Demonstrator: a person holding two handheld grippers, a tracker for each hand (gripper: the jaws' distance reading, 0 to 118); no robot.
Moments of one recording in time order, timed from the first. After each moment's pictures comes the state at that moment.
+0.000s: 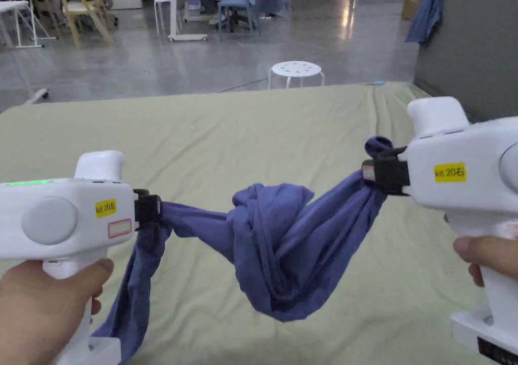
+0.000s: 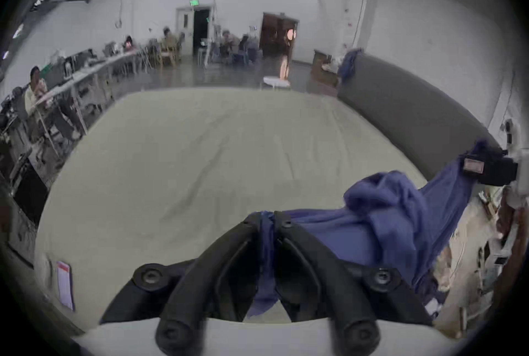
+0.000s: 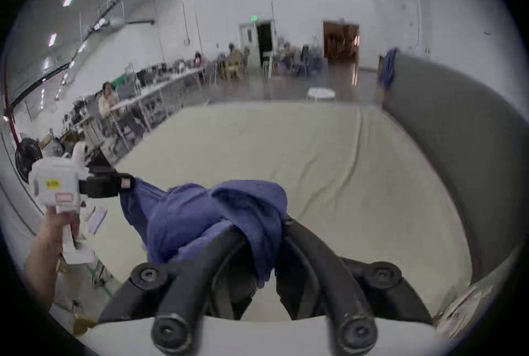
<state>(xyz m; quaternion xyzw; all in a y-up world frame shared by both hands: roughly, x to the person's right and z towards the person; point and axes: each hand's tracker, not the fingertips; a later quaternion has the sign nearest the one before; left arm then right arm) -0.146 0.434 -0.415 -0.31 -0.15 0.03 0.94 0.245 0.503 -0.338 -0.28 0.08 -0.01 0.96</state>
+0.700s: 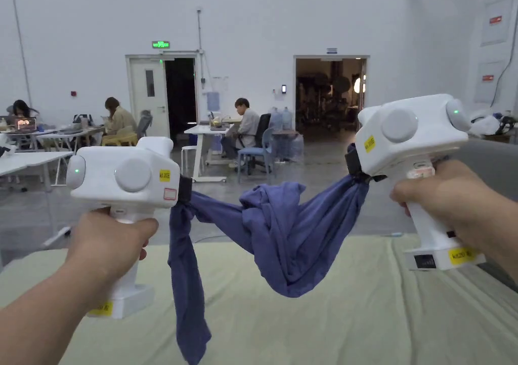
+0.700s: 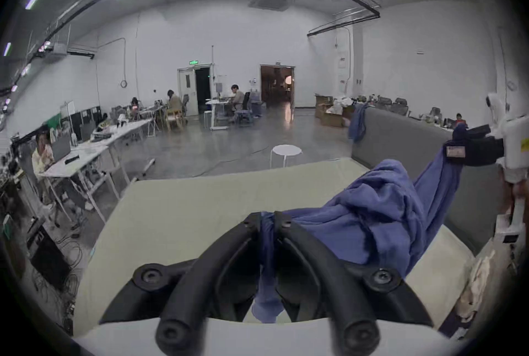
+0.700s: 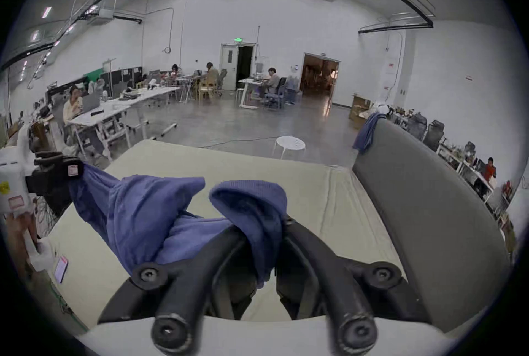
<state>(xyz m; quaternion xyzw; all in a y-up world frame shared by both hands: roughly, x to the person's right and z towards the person) -0.122 0.612 -0.614 -0.18 -0.13 -0.03 0.97 0.226 0.665 -0.581 -0.24 -0.01 0.07 0.97</state>
